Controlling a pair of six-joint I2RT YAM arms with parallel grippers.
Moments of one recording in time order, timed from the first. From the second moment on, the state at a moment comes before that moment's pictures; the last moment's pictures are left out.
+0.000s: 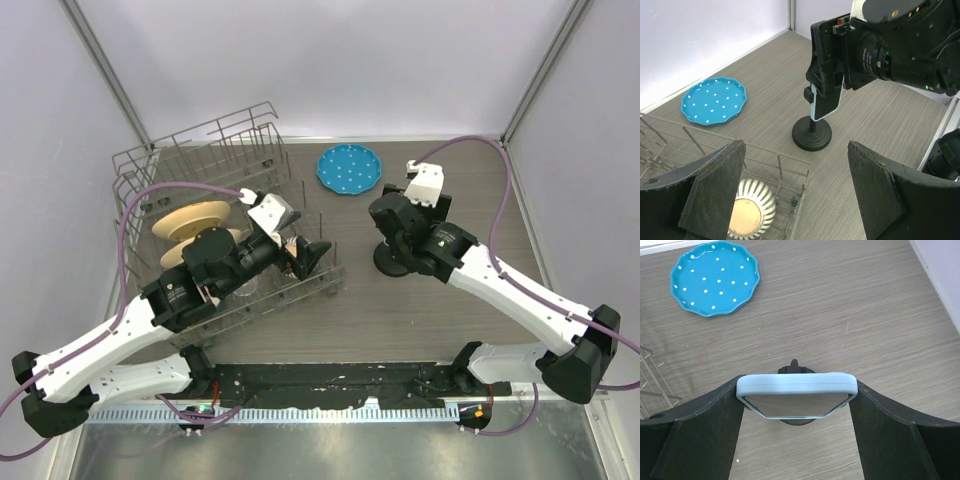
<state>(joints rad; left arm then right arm) -1.00 0.89 1.02 -0.16 -0.14 -0.03 0.82 1.25 1.20 -0.72 0.99 0.70</state>
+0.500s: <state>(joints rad) -1.00 0.89 1.02 -0.16 -0.14 -0.03 0.34 1.19 1.07 -0.23 0.65 0.10</state>
